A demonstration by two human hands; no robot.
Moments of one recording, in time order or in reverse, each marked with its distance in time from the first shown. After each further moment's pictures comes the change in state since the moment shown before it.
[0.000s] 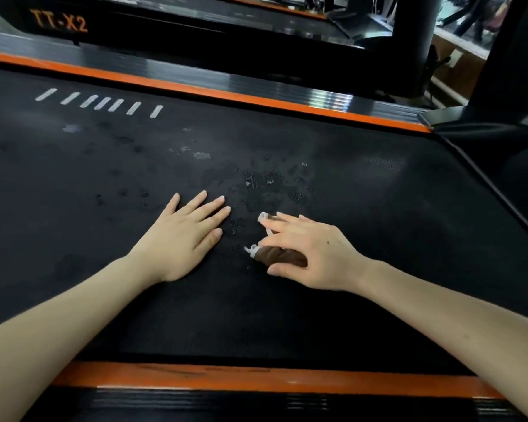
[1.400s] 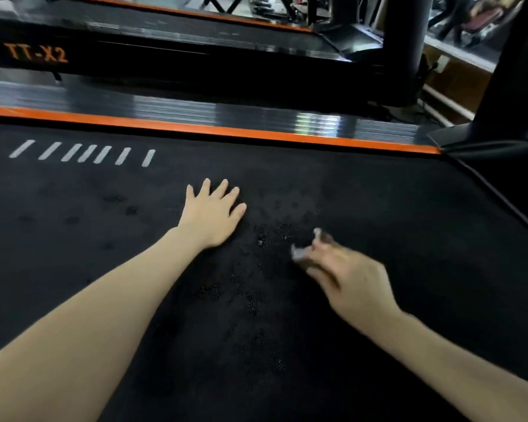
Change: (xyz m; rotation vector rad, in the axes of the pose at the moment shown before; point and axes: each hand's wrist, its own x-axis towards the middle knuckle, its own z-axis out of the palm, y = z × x) left_hand 0.159 -0.048 -0.017 0.054 -0.093 -0.205; right_hand 0.035 0.029 0.005 -0.125 0.404 0.346
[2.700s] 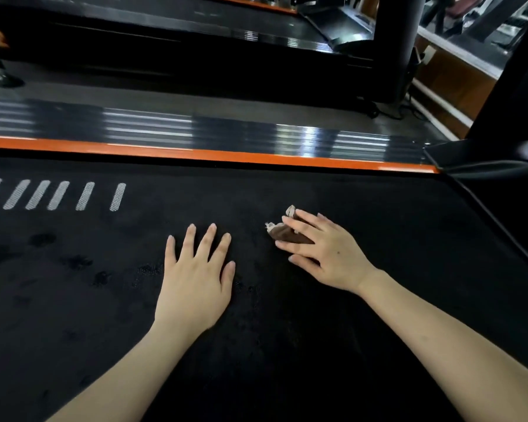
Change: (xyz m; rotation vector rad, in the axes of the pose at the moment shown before) left_hand -0.001 -0.005 0.017 -0.037 0.158 0.015; right_hand 0.128 0.079 0.043 -0.146 -0.241 -0.298
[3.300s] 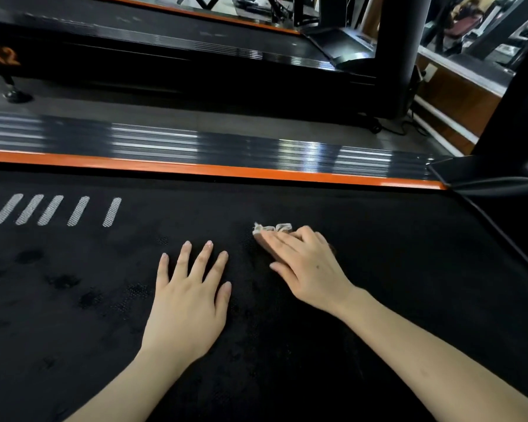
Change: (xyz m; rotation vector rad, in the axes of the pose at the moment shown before) left_hand 0.002 -0.002 0.007 0.018 0.062 0.003; right_hand 0.032 -0.024 0.011 -0.040 0.179 0.078
